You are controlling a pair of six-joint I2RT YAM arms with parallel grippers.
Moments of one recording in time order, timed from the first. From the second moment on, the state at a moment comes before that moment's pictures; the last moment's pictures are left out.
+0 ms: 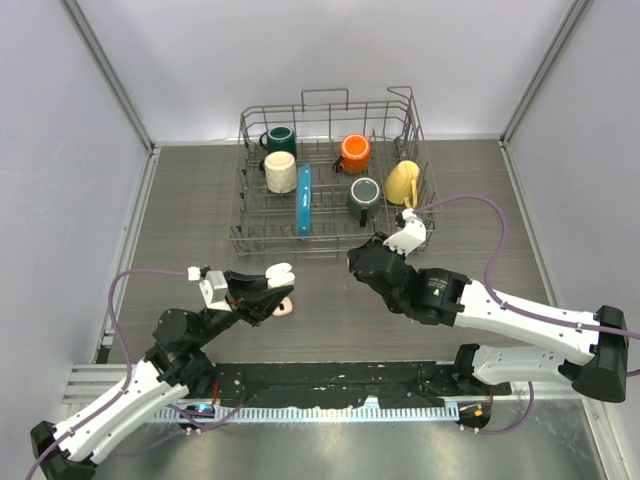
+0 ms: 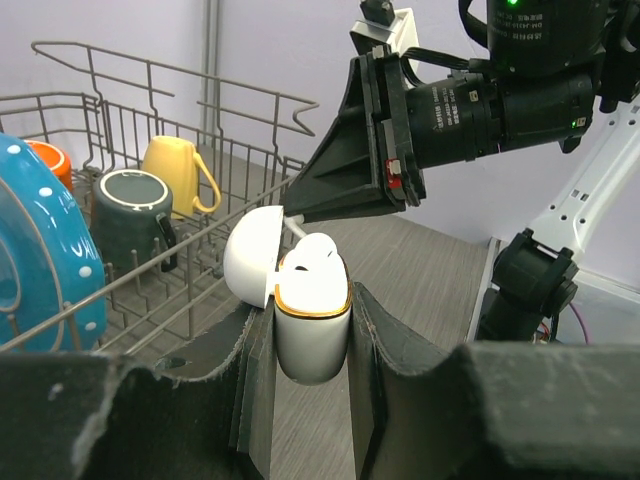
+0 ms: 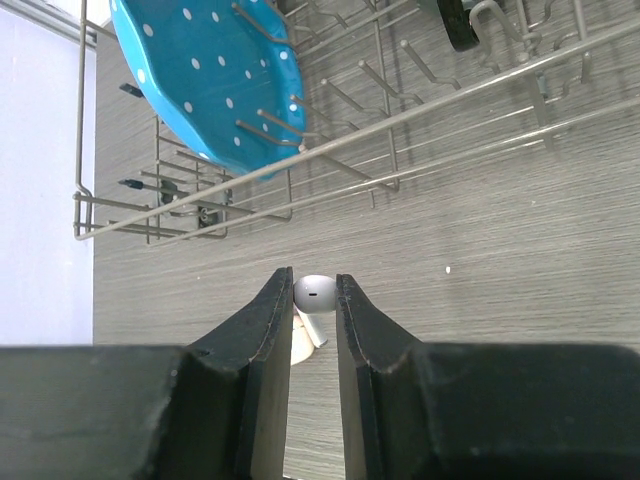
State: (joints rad) left arm -0.80 0.25 0.16 0.44 0.21 -0.26; right arm 1.13 1.09 0.93 -0.48 0.76 1.17
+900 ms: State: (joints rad) left arm -0.80 0.22 0.14 0.45 0.22 -0.23; right arm 1.13 1.13 1.01 -0.54 0.83 1.19
